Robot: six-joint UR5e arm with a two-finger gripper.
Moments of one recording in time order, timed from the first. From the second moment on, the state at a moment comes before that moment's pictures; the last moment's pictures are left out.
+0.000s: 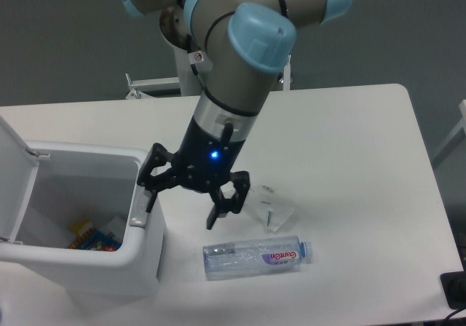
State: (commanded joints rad) arm 2.42 -1.89 -1.33 -1.11 1.03 0.39
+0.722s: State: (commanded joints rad) arm 2.70 -2.05 -1.33 -1.12 1.25 0.88
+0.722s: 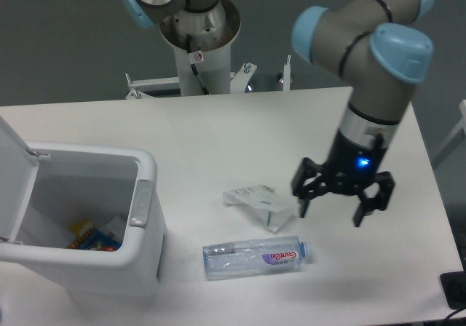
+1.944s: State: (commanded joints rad) arm 2.73 -2.10 -1.38 -1.11 1.52 1.36
